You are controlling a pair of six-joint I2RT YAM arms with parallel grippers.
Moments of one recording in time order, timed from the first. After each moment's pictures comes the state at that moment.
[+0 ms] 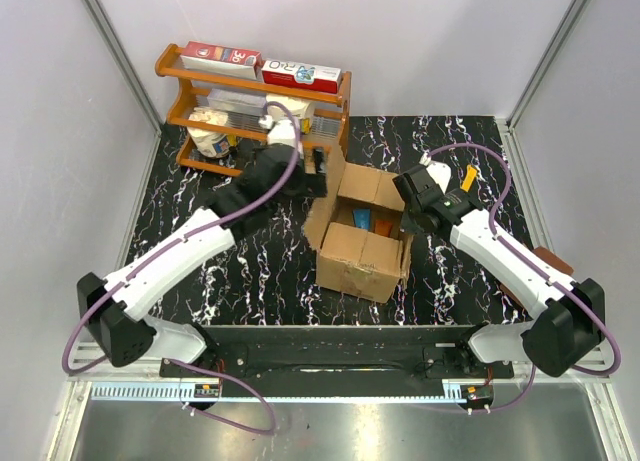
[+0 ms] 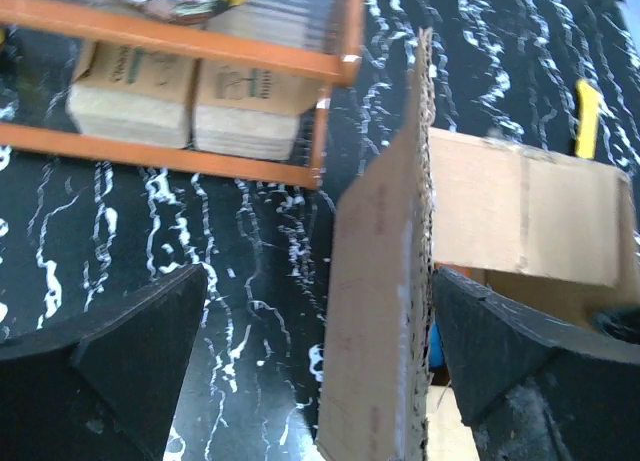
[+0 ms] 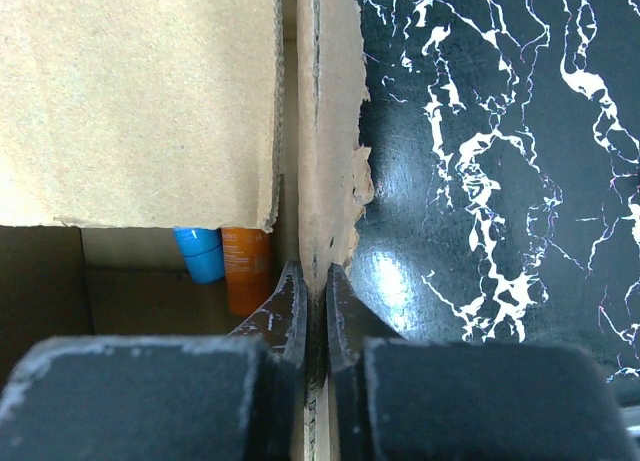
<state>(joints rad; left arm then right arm) -0.82 1.38 1.37 -0.47 -0.44 -0.42 0.56 1.33 1.15 -0.84 0.40 0.72</state>
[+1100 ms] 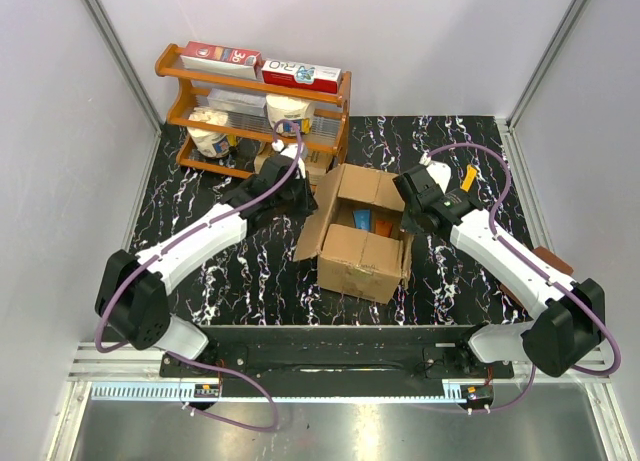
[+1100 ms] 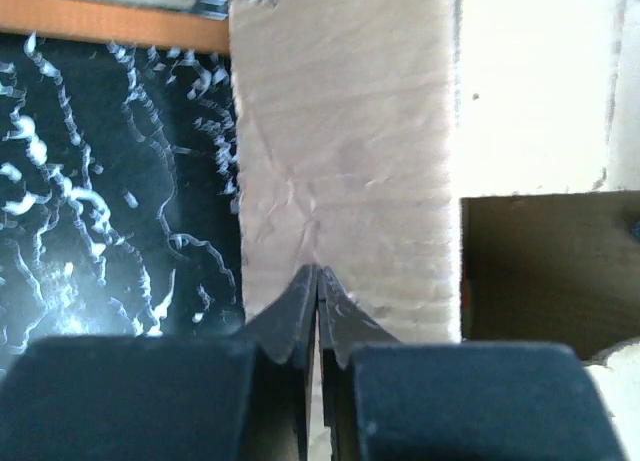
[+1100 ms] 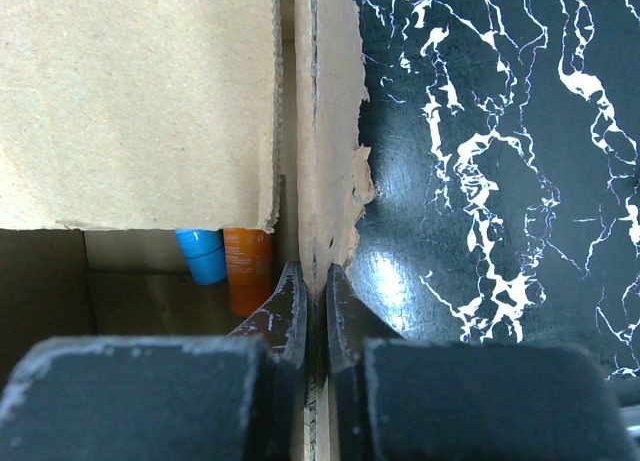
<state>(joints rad) -0.63 1.48 1.15 -0.37 -0.02 -0.55 0.56 1.33 1.15 -0.84 0.40 0.72</state>
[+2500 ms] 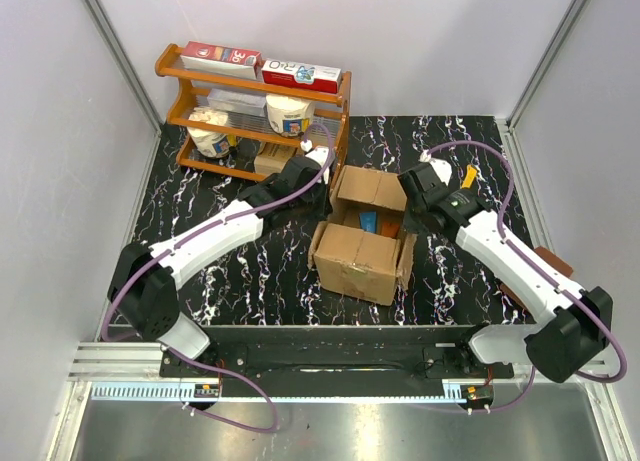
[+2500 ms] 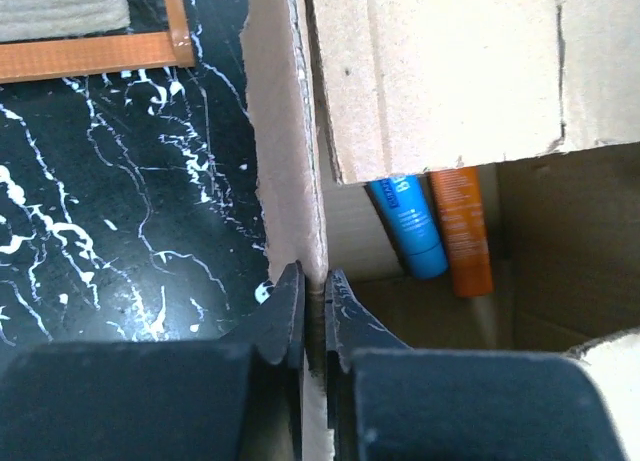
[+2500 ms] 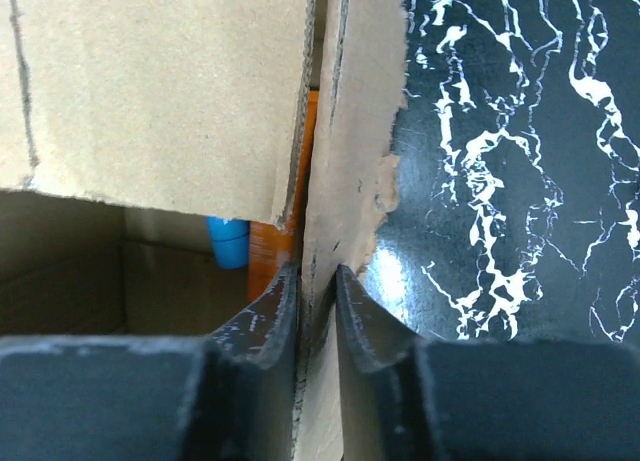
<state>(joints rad) -0.73 1.54 1.25 -0.39 -0.01 -0.39 0.56 1.30 1.17 -0.87 0.36 0.67</state>
